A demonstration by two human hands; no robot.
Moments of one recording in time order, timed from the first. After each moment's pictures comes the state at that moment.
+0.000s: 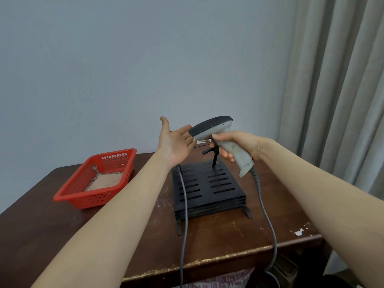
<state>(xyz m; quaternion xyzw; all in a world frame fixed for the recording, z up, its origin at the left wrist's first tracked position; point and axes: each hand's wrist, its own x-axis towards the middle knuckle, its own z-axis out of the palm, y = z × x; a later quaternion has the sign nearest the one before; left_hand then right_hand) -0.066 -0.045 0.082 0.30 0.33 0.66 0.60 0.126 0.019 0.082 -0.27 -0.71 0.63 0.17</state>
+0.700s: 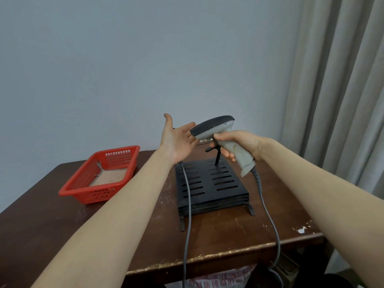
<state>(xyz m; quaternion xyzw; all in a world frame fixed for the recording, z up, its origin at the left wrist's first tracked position) -0.070 -0.050 0.083 0.31 0.33 0.66 0.60 0.121 0.010 0.080 -0.27 -0.71 0.63 0.18</state>
